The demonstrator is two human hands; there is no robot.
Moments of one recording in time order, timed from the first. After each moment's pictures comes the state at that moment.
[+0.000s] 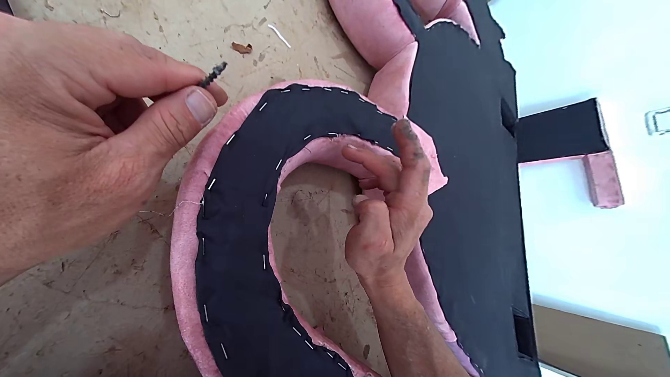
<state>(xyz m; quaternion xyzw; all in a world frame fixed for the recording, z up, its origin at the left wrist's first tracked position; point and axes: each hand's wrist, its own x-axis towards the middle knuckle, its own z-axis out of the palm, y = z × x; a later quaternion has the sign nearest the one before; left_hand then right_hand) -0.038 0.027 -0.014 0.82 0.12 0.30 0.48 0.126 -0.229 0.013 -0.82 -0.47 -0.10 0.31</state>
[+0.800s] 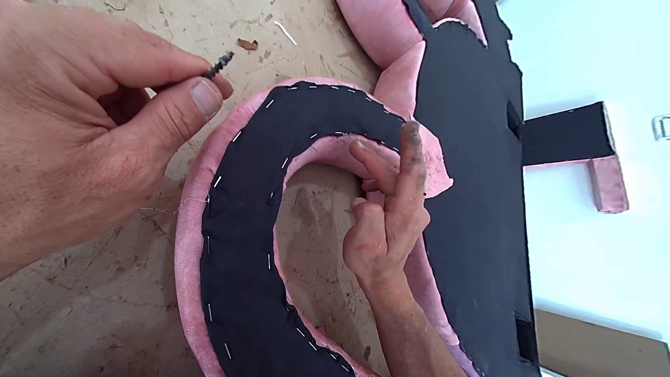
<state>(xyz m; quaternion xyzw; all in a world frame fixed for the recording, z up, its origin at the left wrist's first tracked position) -0.038 0.028 -0.015 0.81 0.12 0.30 0.49 0.124 -0.230 0.007 -0.83 -0.47 -0.11 0.27</state>
